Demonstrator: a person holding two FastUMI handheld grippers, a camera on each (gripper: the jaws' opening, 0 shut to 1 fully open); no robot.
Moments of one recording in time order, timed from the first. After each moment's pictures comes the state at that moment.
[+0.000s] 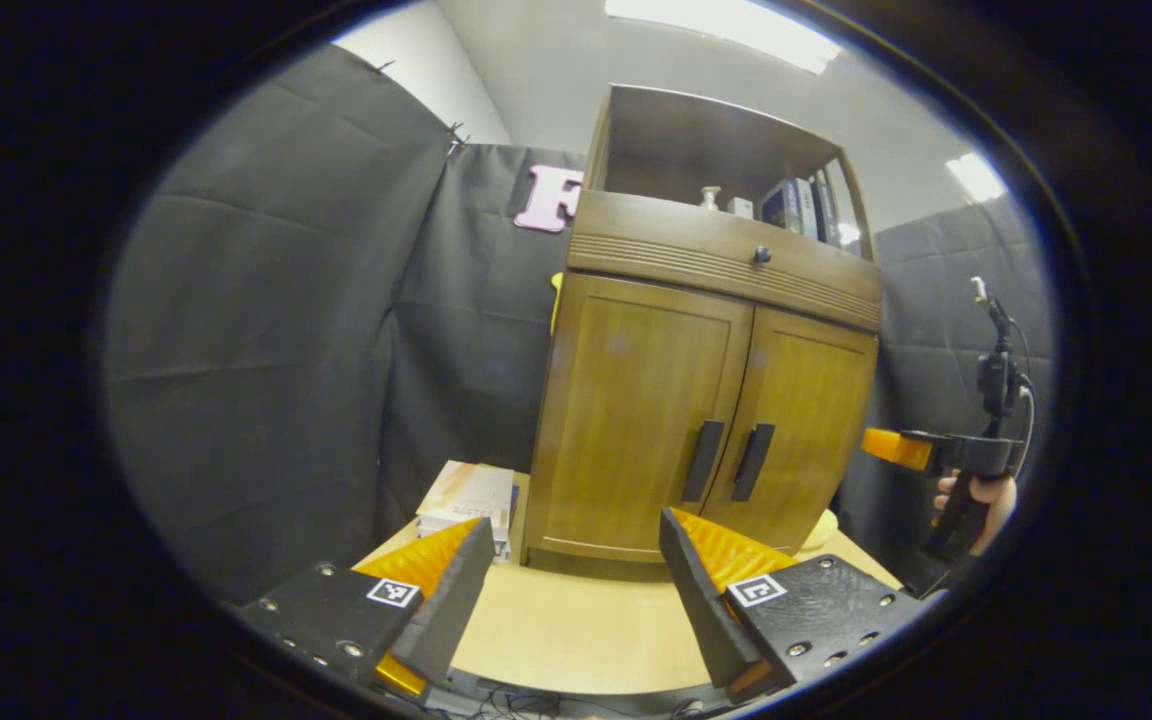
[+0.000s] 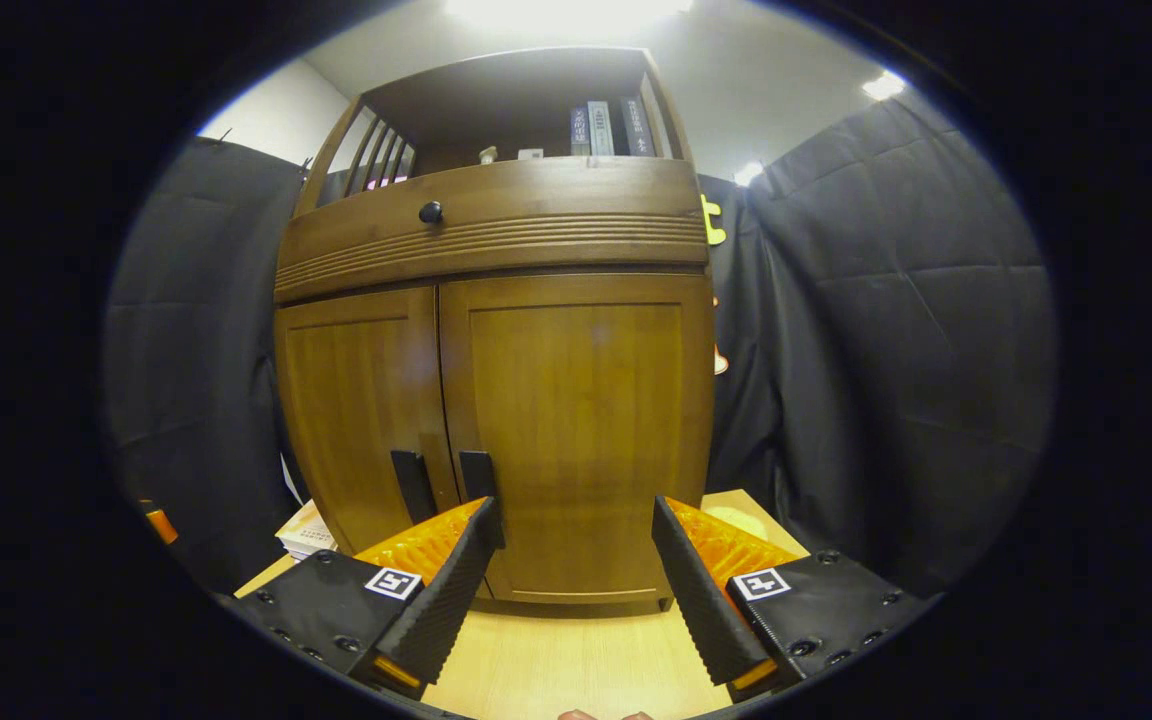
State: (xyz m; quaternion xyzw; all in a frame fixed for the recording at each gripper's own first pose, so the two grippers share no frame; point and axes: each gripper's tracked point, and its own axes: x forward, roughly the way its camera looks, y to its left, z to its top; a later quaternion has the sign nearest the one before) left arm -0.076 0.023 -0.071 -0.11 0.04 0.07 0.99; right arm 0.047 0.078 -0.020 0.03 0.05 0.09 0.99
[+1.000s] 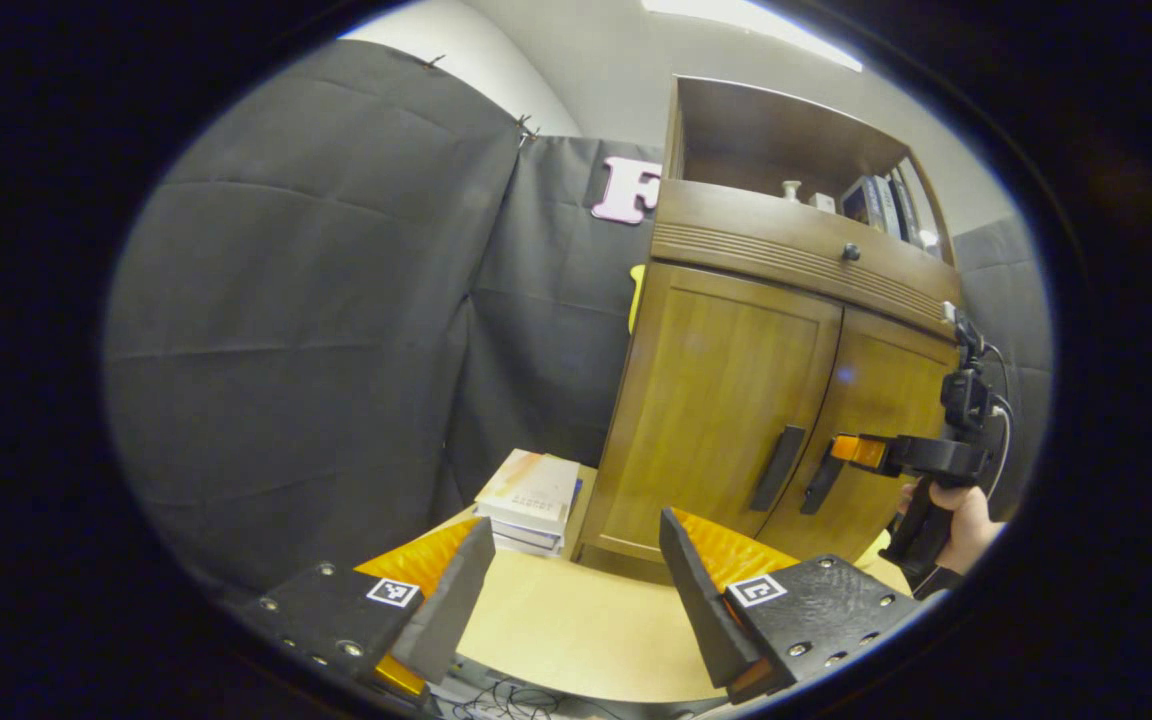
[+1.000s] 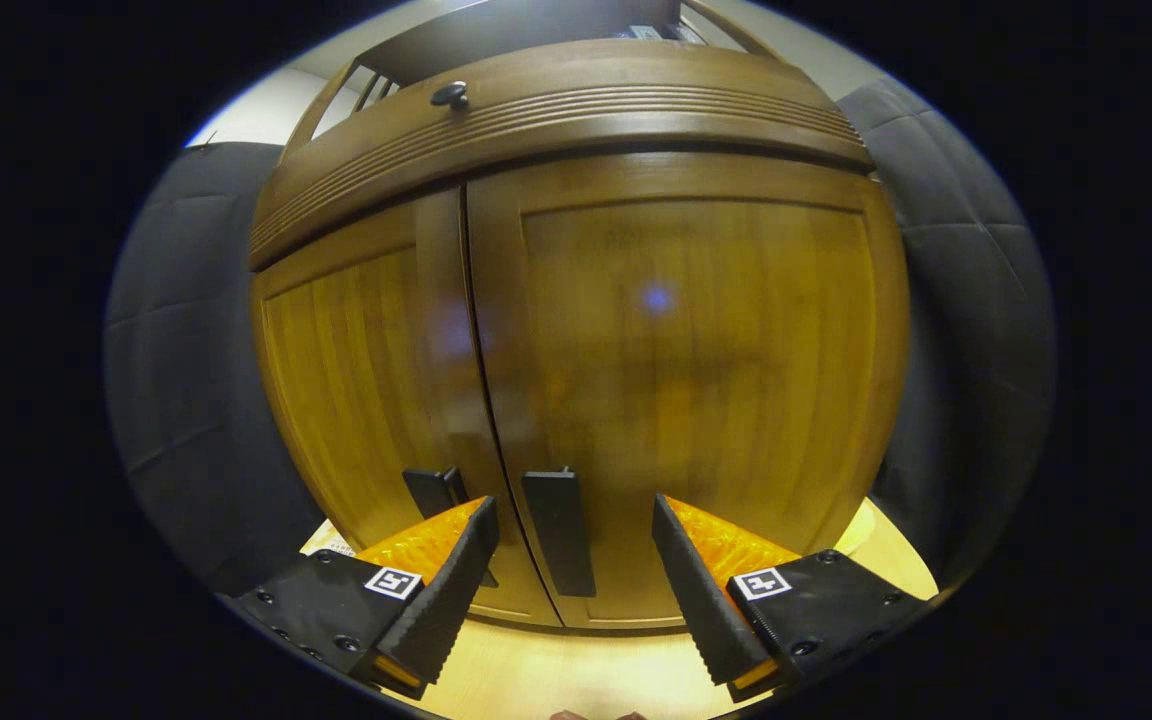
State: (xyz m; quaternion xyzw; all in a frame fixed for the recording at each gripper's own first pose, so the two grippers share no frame) left arm -0.084 0.056 -0.098 -0.12 0.07 0.16 0.98; right arm 0.158 0.180 -0.057 0.05 0.10 0.15 0.98
